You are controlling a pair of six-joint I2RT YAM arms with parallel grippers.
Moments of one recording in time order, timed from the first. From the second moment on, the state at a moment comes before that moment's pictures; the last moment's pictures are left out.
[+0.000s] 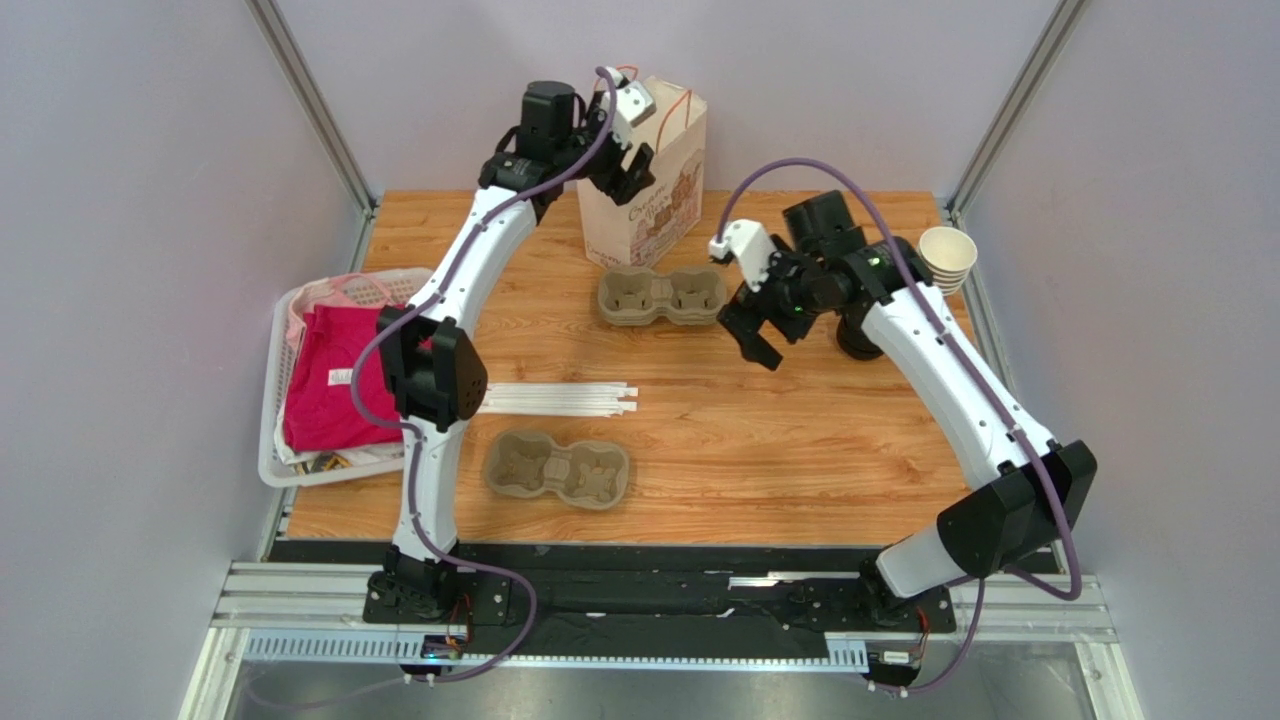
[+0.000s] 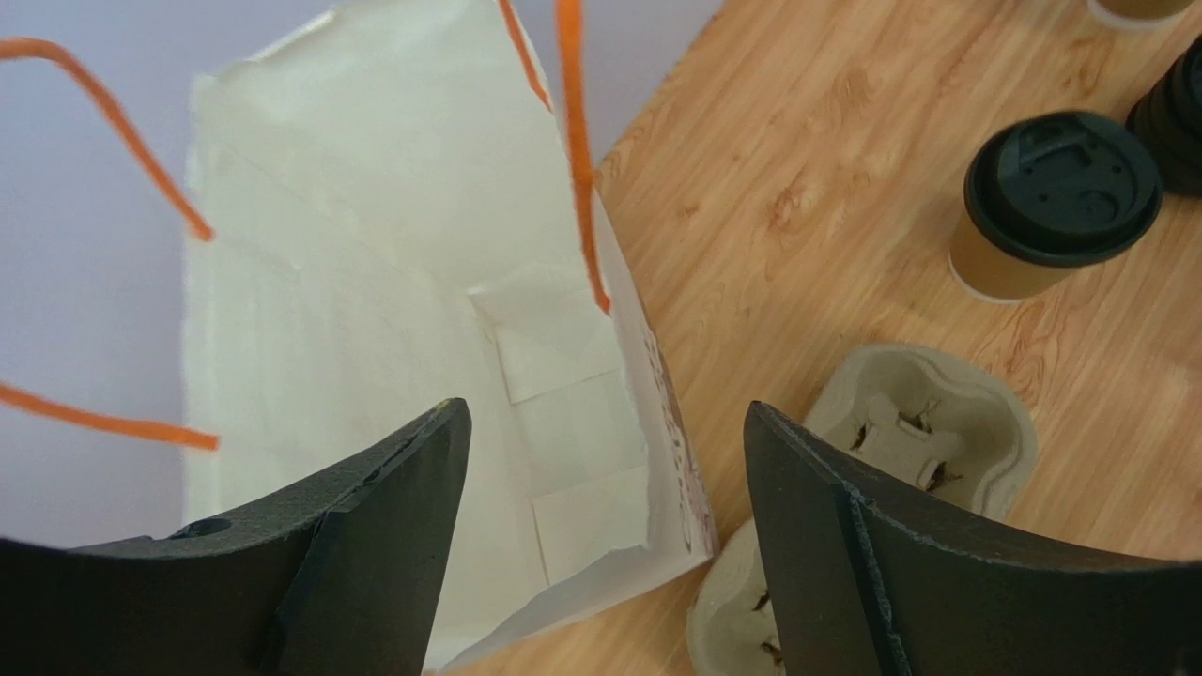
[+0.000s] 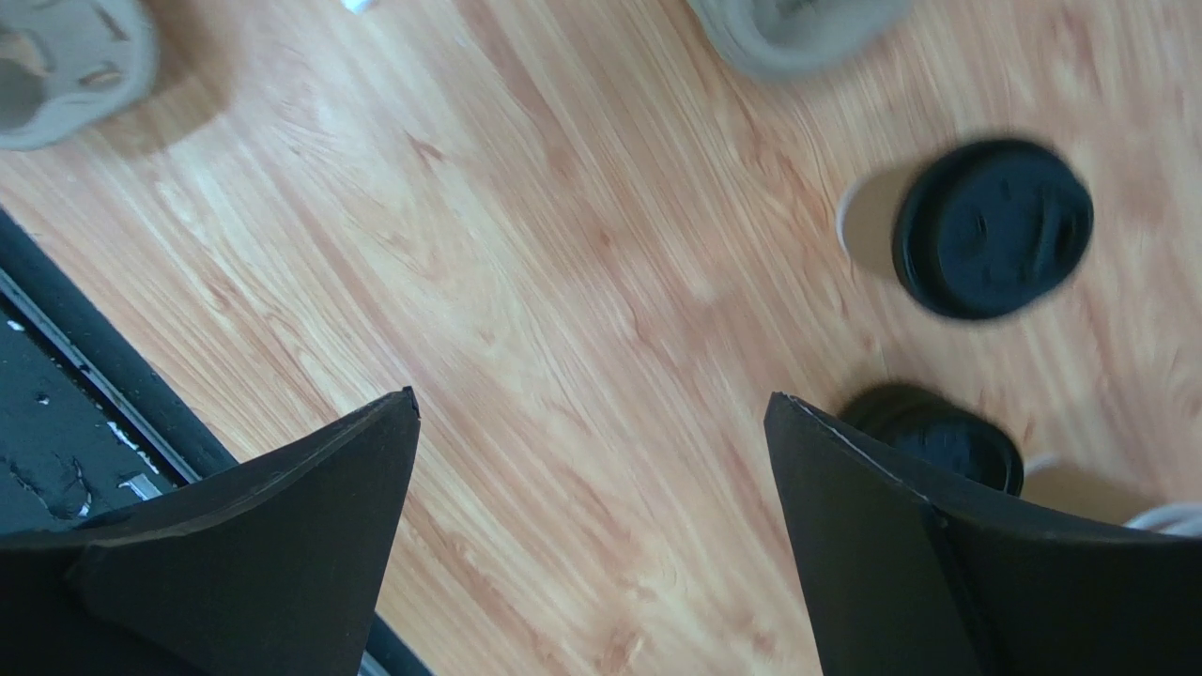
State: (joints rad) left arm -0.35 2.20 2.31 -0.44 0.50 0.41; right arm 0.45 1.49 1.58 -1.05 -0.24 -0.54
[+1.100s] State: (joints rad) left arm -0.38 1.86 2.27 -0.41 0.41 0.50; right arm 0.05 1.31 1.84 -1.14 -0.25 -0.35
